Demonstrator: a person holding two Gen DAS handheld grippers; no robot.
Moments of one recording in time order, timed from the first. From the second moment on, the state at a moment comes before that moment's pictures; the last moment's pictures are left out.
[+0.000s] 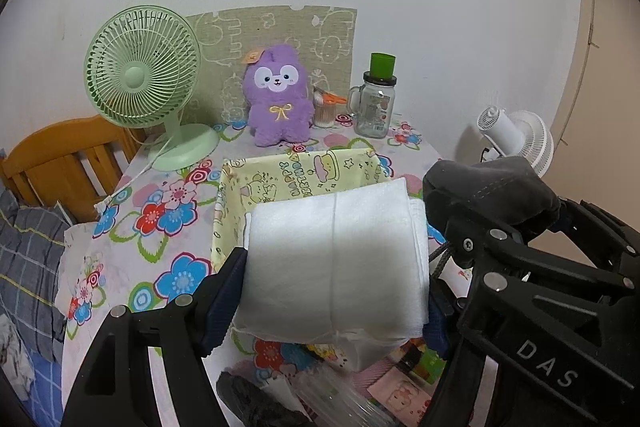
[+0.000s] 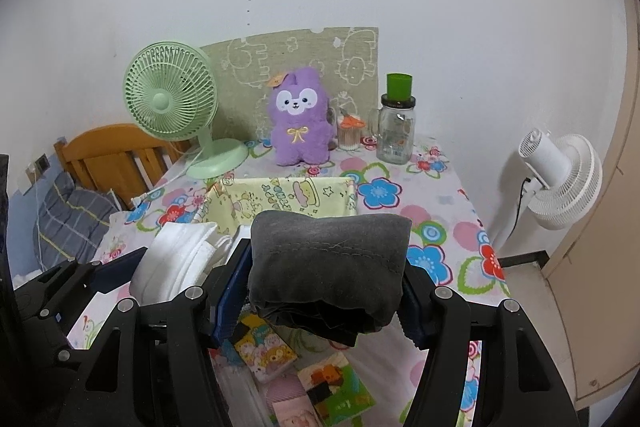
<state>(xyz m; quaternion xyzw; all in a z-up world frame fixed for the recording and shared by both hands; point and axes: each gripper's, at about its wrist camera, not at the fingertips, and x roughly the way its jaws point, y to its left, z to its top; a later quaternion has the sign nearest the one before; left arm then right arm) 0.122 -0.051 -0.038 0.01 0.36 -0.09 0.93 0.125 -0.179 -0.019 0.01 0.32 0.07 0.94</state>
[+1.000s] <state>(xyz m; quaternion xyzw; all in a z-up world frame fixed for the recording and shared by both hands) 0.217 -0.036 -0.071 0.00 0.41 -0.08 0.91 0.224 -0.147 -0.044 -0.01 0.36 0.09 0.93</state>
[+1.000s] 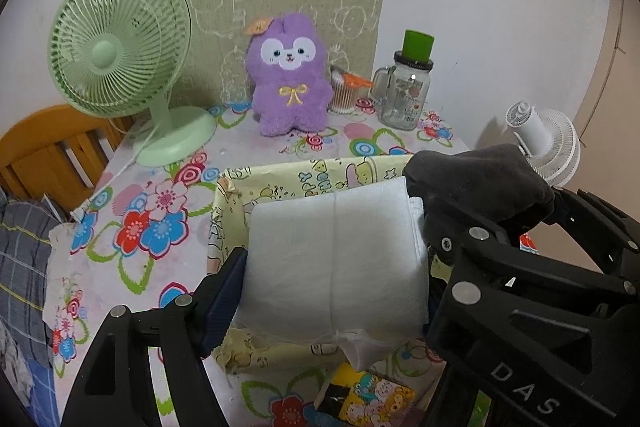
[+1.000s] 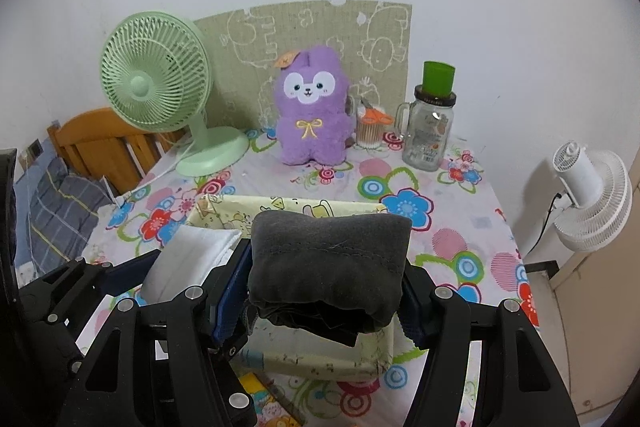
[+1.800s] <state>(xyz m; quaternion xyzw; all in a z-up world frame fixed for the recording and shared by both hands) 0.232 -0.033 -0.091 0.00 0.43 -0.07 0.90 0.257 -0.142 -0.082 0.00 0.42 0.09 0.90</state>
